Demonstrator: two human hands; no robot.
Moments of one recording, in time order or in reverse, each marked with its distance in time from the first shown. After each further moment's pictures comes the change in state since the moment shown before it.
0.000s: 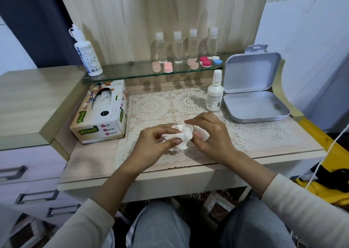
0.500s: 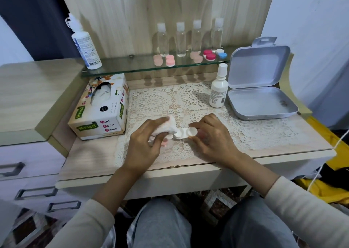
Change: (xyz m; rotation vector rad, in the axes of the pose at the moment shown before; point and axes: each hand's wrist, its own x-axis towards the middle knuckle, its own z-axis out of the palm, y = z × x) left_hand -0.002 -0.035 -0.010 0.438 0.272 0.480; right_hand -0.013 0.019 0.014 -0.114 -0.097 0.000
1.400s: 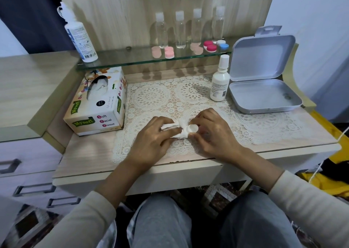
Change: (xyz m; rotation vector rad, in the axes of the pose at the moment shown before) left_hand 0.001 -0.018 0.014 0.302 -0.236 0.292; right_hand 0.001 0.001 -0.002 0.033 -0.071 -0.071
